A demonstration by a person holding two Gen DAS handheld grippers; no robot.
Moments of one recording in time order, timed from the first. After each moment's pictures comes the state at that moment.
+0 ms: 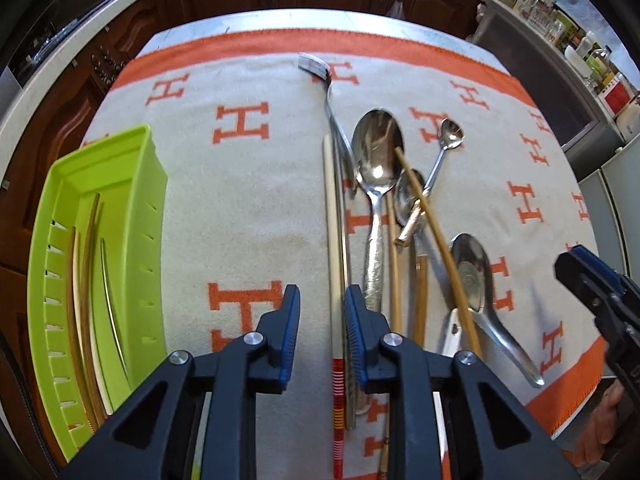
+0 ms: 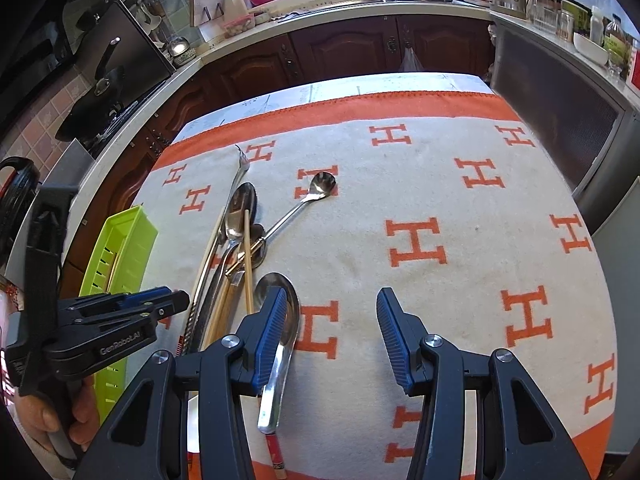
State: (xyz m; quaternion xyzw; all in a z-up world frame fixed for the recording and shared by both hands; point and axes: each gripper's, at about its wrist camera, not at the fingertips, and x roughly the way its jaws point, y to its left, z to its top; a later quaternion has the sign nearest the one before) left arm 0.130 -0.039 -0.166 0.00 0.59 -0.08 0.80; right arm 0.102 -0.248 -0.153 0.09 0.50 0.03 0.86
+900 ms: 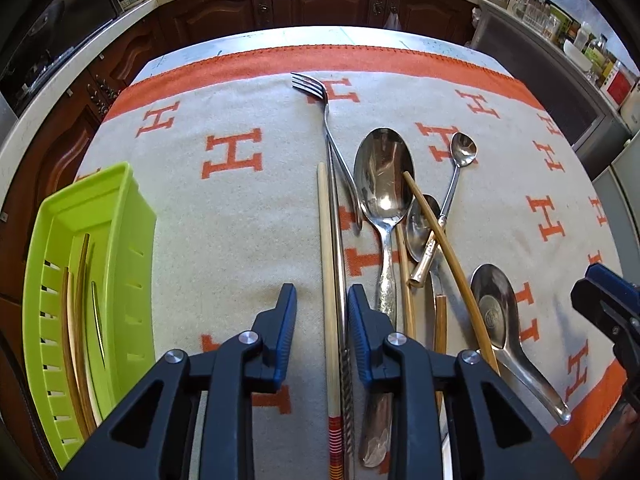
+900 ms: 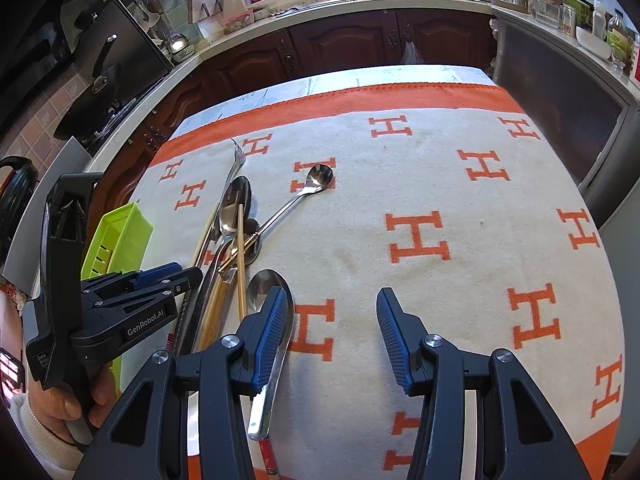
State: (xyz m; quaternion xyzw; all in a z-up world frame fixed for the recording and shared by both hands) left arm 0.143 -0.055 -0.188 0.03 0.55 -0.08 0.83; right arm 0.106 -0.250 -0.165 0.09 0.50 0.03 0.86
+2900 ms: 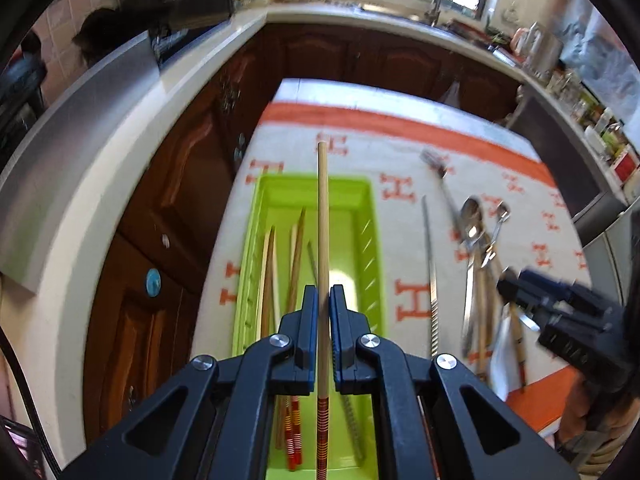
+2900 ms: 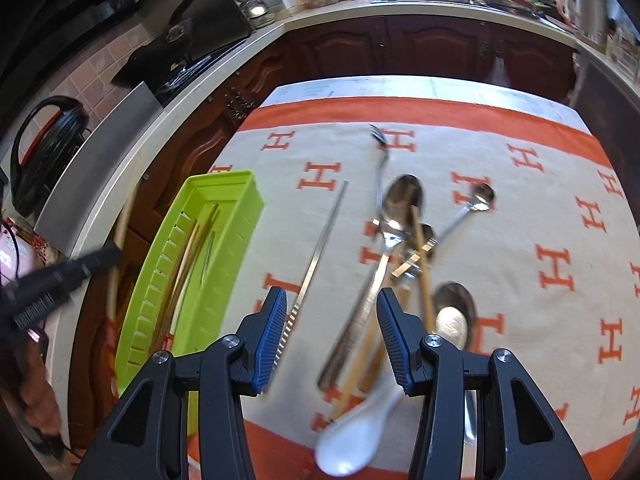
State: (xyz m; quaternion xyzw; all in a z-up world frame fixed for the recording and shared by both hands) left arm 0.068 0.116 -0.088 -0.04 0.51 -0.01 0.86; right arm 0.118 -0.101 -0.131 0.04 0.52 0.14 0.84
